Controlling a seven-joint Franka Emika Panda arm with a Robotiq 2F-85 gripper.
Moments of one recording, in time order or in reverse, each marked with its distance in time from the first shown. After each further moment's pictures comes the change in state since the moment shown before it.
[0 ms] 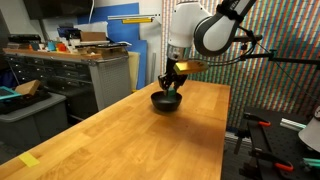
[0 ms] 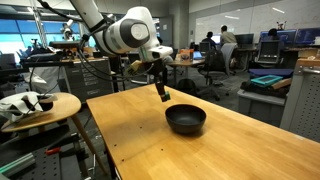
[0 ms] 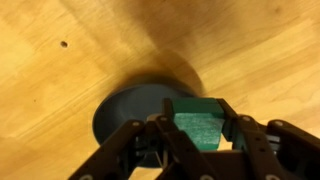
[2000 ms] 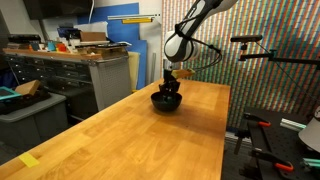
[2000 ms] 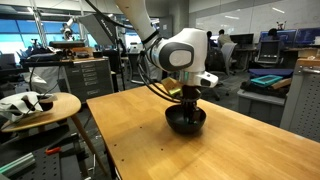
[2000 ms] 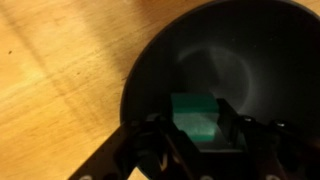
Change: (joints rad) arm -0.355 0.358 0.152 0.377 0.435 -0.198 -0.744
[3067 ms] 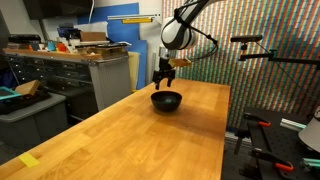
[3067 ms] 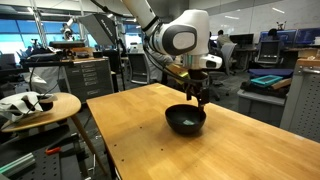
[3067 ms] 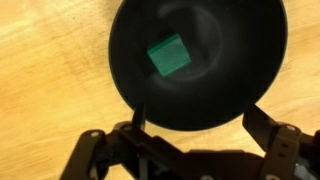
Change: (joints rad) arm 0.001 -0.075 0.007 0.039 -0.019 -0.025 -0.067
